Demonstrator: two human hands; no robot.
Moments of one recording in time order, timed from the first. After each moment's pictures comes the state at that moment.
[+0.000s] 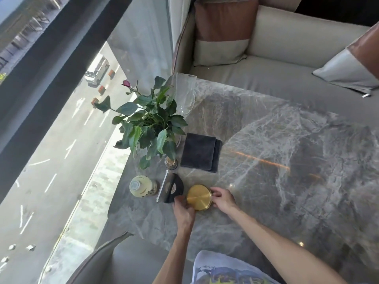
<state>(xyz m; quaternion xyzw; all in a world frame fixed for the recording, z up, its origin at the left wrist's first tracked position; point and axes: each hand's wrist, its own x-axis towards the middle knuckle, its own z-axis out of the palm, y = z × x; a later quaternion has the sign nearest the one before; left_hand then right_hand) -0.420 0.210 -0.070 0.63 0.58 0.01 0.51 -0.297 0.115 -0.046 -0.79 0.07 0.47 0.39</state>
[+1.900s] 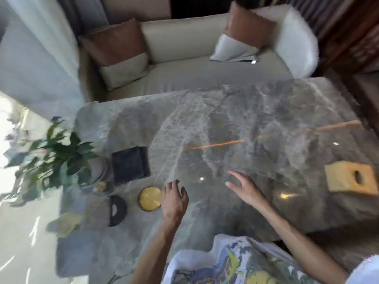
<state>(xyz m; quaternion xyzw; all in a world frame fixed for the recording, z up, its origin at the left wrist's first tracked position) -0.336 0.074 0.026 0.92 0.23 -0.12 0.28 -0.270 -0.175 0.051 -0.90 0.01 0.27 0.35</state>
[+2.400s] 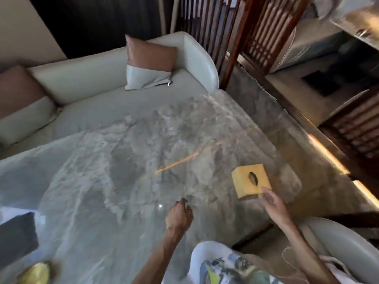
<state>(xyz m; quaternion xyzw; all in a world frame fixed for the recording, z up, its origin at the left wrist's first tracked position) -0.248 -0.288 0.036 0.91 0.03 -0.28 0.31 -0.304 -0.612 0.052 -0.81 0.35 0.12 0.45</state>
